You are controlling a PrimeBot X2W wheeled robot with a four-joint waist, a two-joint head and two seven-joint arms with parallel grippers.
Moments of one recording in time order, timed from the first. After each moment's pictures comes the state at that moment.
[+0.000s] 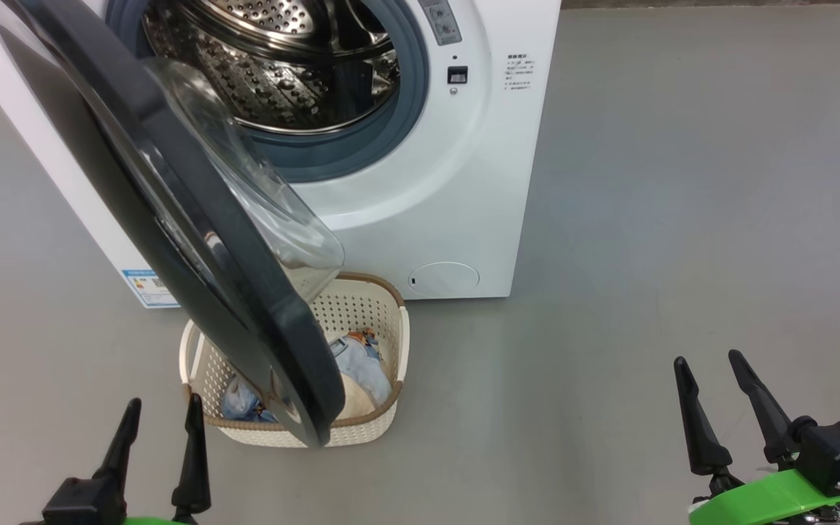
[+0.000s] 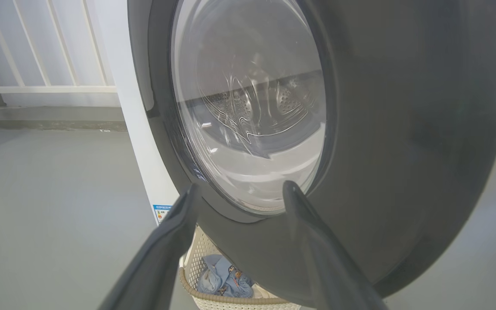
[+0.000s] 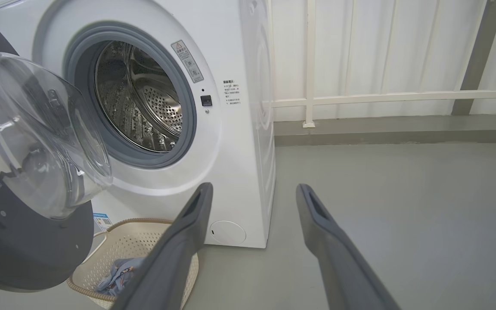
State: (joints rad) left arm 0.02 0.05 0.00 0.11 -0.17 -0.02 -0.26; right arm 0.01 -0.10 -0.04 0.08 0.22 0.13 -0.25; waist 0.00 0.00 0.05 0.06
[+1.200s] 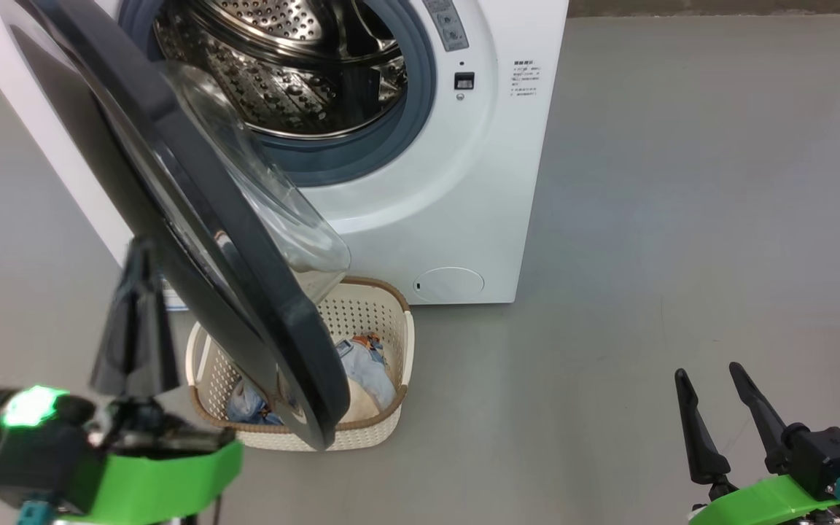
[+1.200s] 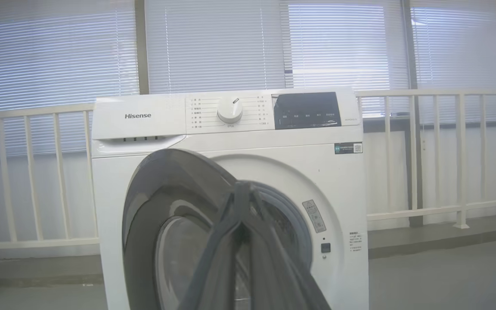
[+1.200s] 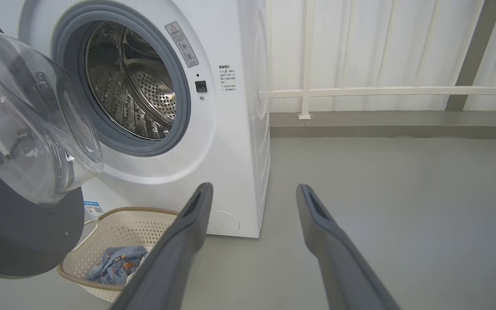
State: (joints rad) left arm -0.11 0.05 -0.06 -0.29 -0.10 -0.05 -0.26; right arm 0.01 -0.08 -0.07 0.13 0.16 0.13 -0.25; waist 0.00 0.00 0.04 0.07
